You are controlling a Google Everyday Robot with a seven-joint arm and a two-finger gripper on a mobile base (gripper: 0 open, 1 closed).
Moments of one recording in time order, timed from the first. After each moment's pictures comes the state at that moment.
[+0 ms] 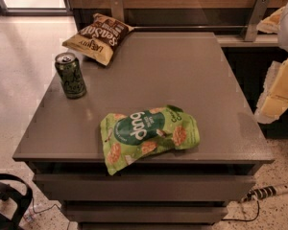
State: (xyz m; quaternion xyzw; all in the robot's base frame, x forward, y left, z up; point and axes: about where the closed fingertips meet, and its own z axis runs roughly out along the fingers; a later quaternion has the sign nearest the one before) arm 0.437 -0.210 0.998 -0.60 0.77 -0.06 0.19
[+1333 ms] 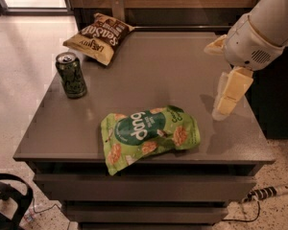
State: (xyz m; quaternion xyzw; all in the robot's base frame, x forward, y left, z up) arm 0.500 -0.159 0.923 -0.66 0.71 0.07 0.20
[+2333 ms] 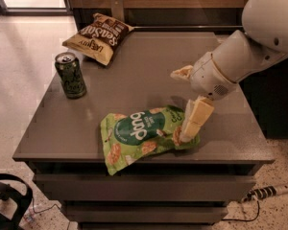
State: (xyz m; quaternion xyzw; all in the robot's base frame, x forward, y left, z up) arm 0.496 -0.089 0.854 -0.69 0.66 0.16 0.25
